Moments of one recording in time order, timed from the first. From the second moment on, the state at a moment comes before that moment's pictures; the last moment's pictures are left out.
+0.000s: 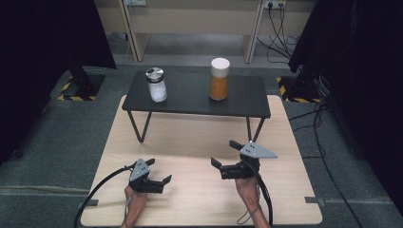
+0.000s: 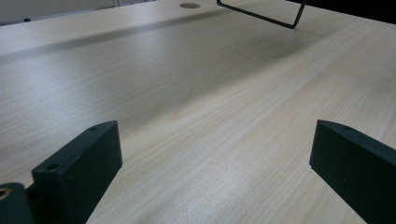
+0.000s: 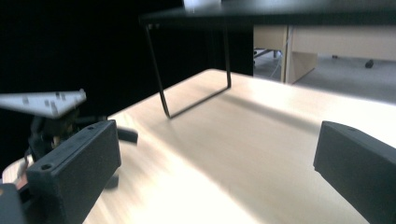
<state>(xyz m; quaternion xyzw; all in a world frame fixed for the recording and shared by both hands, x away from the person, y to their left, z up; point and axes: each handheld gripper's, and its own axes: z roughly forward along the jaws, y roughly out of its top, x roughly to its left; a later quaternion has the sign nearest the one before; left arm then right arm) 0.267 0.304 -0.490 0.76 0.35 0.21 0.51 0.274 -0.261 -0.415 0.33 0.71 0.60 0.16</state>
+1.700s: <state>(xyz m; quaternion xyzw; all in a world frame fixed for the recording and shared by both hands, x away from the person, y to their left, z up) 0.268 0.305 -0.490 0.76 0.34 0.20 0.51 0.268 -0.238 -0.492 0.33 0.76 0.54 0.16</state>
